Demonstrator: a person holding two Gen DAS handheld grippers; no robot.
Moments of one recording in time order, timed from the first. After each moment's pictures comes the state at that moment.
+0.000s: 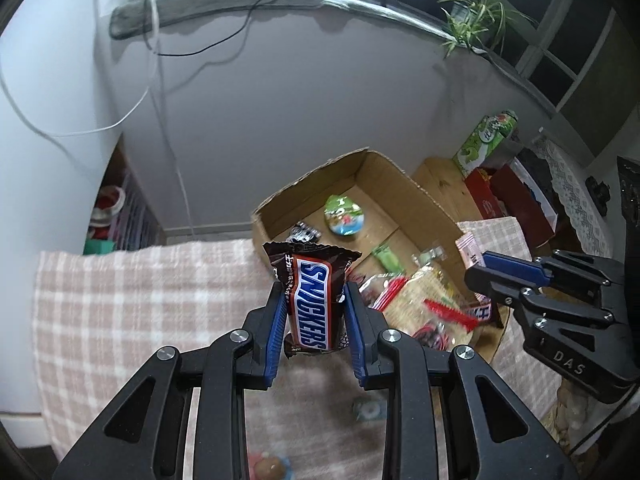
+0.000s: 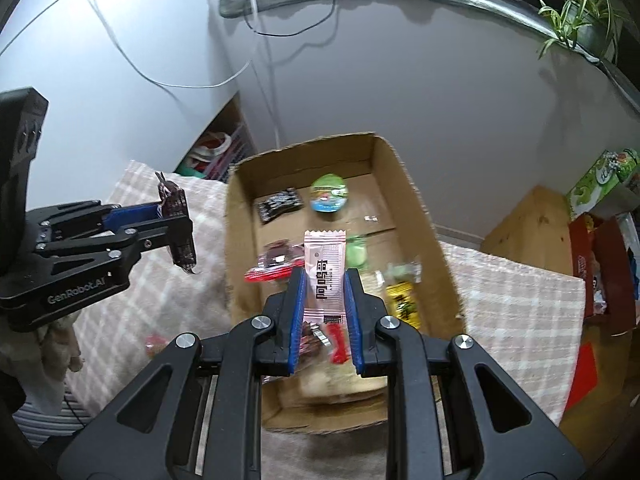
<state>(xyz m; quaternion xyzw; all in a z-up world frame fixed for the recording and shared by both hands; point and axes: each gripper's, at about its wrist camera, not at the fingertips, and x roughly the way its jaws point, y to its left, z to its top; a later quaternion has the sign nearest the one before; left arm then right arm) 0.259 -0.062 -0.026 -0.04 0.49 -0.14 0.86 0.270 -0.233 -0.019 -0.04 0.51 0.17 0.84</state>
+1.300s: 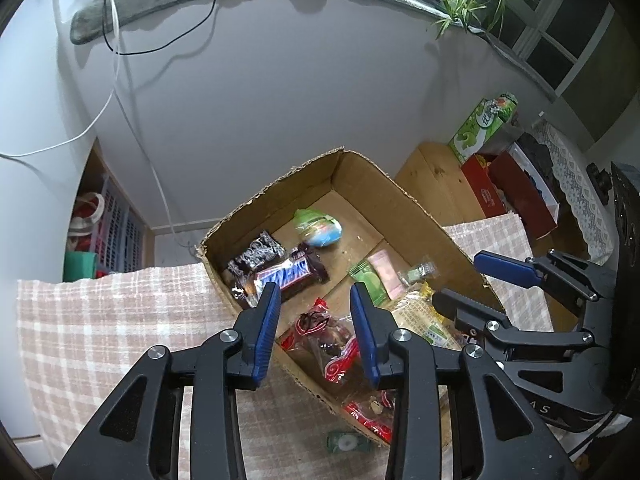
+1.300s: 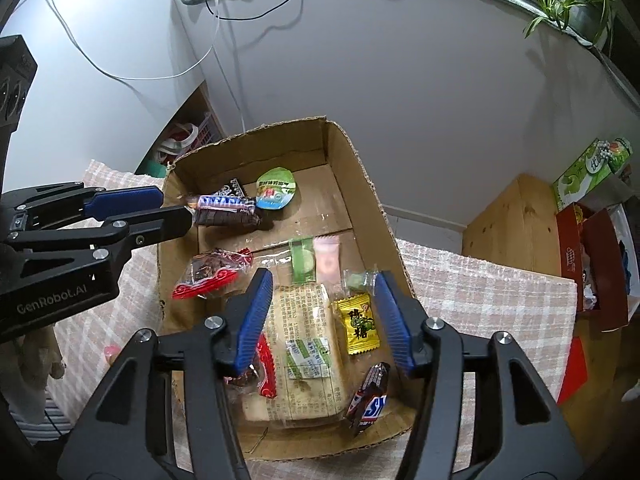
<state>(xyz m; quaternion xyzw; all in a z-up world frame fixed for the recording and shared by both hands) 0.292 -0.095 -0.035 -0.03 0.52 -0.15 0.84 0.299 -0.249 -0.047 -0.05 0.53 0.14 0.83</state>
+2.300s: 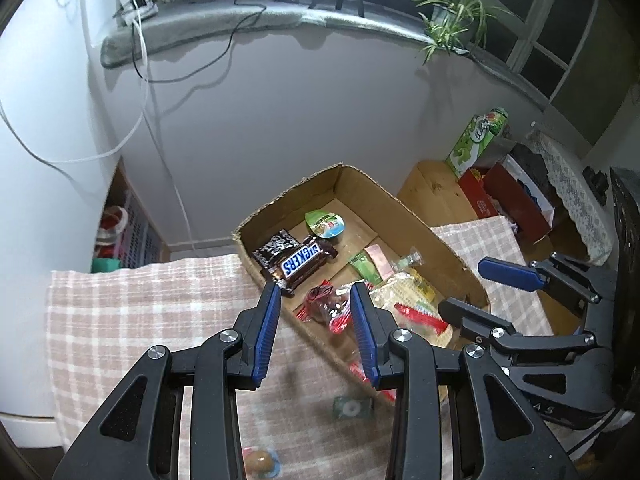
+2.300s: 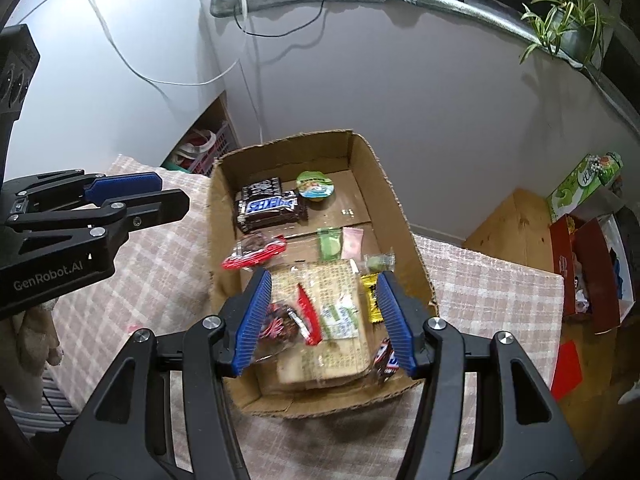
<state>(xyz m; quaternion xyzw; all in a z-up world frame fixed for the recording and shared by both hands) 0.238 -0.078 0.003 -0.01 0.47 -0.14 0.87 0.246 -0.238 -0.007 -0.06 0.50 0.15 0.85</state>
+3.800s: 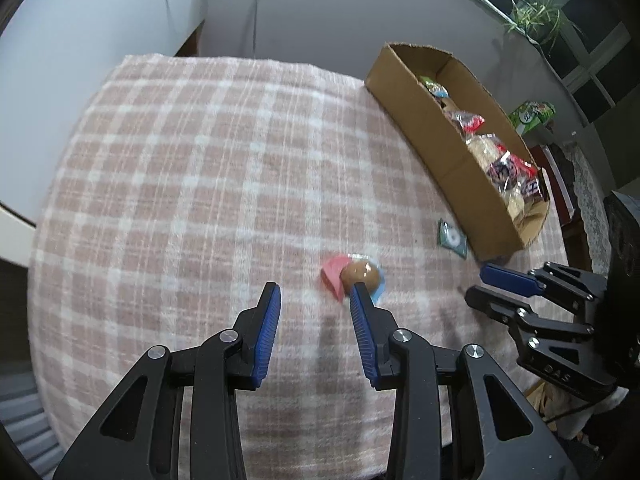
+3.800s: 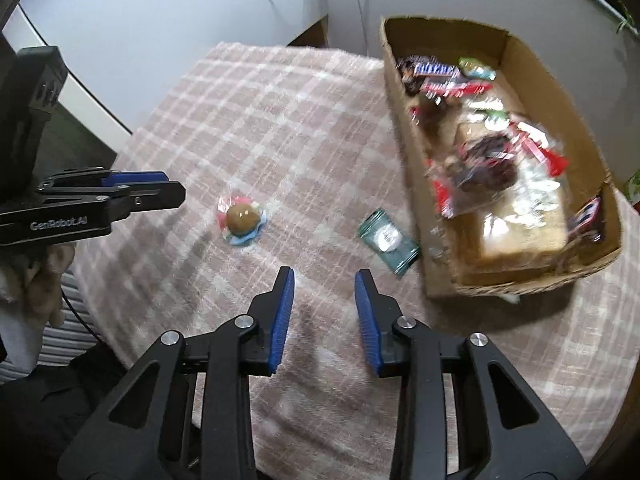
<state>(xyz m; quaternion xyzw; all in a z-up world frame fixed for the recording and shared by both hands) 0.112 0.029 -0.096 -0.12 0.57 -0.07 0.81 0.143 -0.158 -0.097 -0.07 0.57 0.28 0.77</state>
